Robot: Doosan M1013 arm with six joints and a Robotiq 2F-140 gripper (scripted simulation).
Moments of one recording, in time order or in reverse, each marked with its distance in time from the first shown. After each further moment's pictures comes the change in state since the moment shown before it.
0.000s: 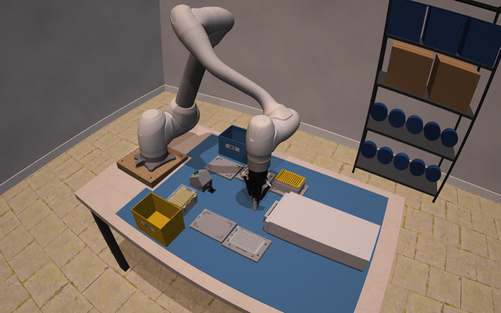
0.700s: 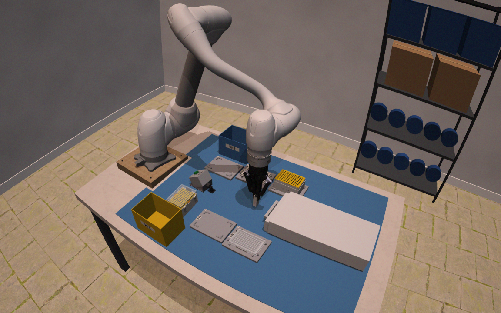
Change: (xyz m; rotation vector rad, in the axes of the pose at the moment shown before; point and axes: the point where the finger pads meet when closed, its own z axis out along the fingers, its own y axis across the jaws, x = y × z) arm 0.000 0.000 -0.022 0.000 0.000 0.000
